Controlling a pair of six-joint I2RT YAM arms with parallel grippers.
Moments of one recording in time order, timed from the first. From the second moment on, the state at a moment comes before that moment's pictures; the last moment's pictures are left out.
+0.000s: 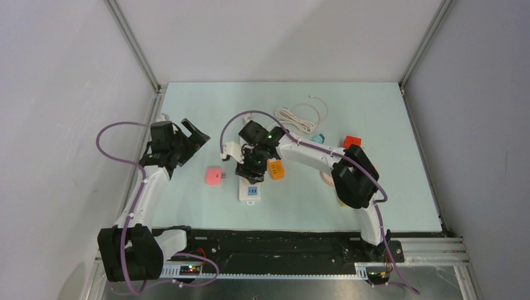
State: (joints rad) left arm 0.06 1.11 0.81 -0.37 0.15 -0.71; right arm 0.94 2.06 1.71 -0.74 -0.33 -0.55
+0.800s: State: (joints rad) left arm 0.07 1.13 0.81 -0.38 0.15 -0.70; right arm 0.97 2.10 1.72 -0.72 -0.26 -0.57
